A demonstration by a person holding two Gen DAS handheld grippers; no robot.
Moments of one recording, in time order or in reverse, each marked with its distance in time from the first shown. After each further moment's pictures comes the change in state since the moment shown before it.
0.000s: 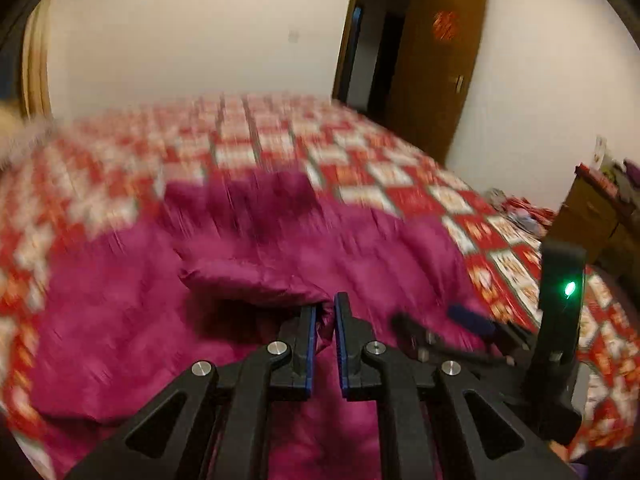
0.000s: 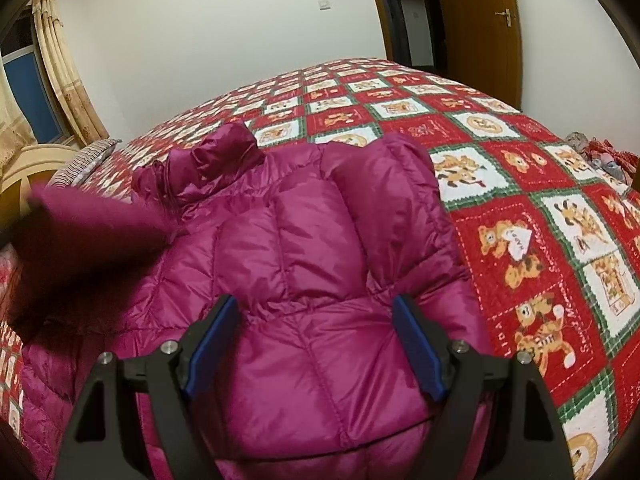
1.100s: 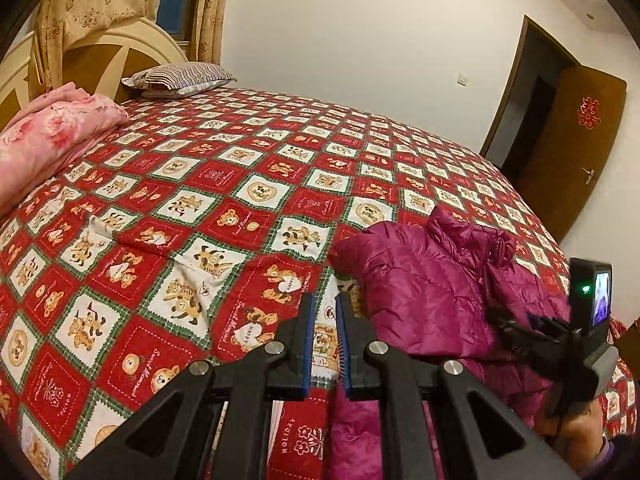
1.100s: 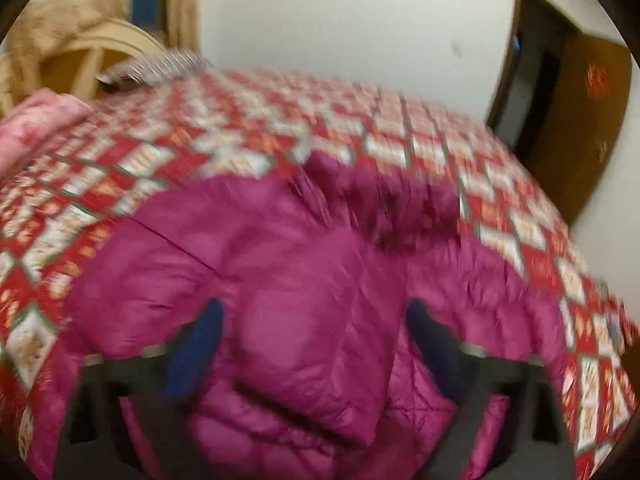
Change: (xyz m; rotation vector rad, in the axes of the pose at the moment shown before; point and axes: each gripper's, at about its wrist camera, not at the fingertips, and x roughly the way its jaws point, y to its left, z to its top) left arm -0.166 0.173 -0.053 -0.355 -0.136 0.404; right arm 0.033 0.181 0.019 -0.422 0.131 0.000
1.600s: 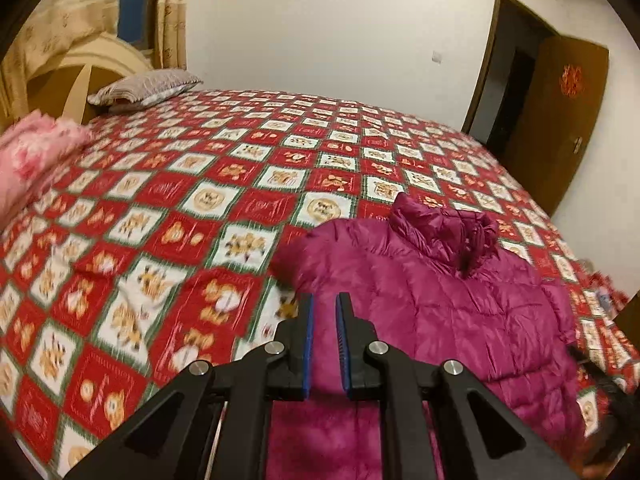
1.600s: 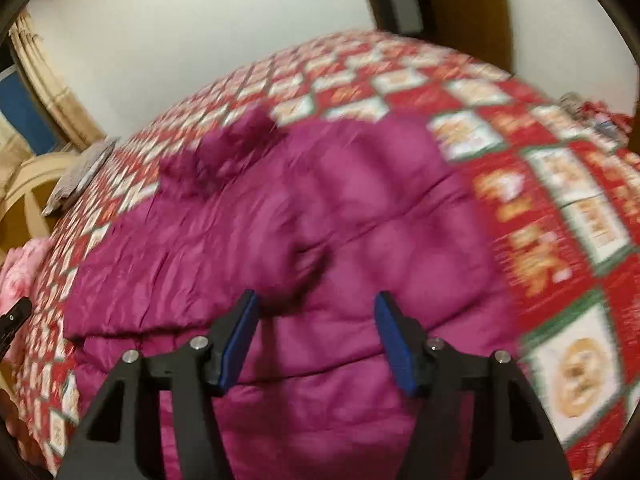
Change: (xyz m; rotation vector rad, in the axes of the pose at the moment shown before) left arm 0.048 -0.076 0.022 0.117 0.046 -0.006; right arm -0.078 -0.138 -0.086 0.529 -0.109 -0.010
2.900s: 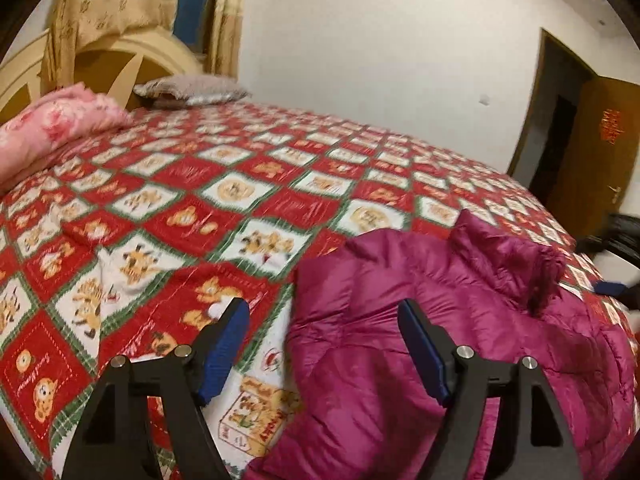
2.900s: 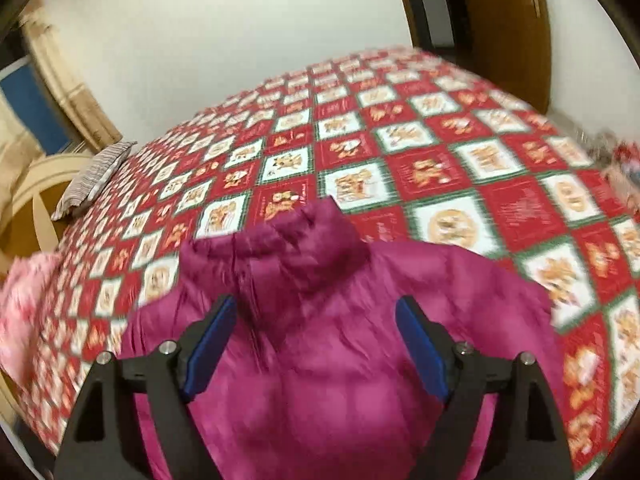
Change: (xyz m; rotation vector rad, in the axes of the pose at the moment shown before) left arm 0.067 0.018 -0.041 -0.144 -0.174 0.101; right arm 0.119 0.072 0.115 -0.035 0.144 0.096
